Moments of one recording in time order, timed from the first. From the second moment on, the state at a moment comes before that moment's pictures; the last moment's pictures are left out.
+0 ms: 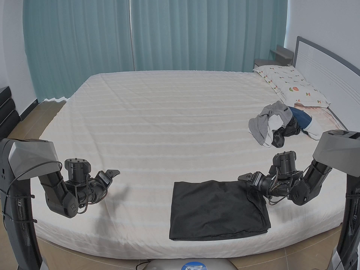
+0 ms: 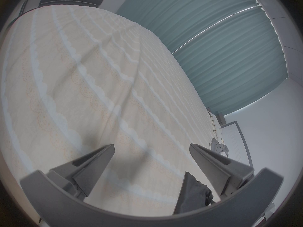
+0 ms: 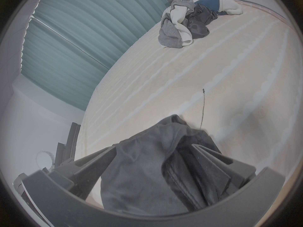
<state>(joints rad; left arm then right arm) -0.08 2.31 -0.62 -1.14 -0.15 -0.94 0.24 2.30 -0.78 -0.87 0.13 0.74</state>
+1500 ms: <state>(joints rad) -0.08 2.31 -0.62 -1.14 -0.15 -0.94 0.09 2.39 -0.83 -0.89 0.14 0.76</state>
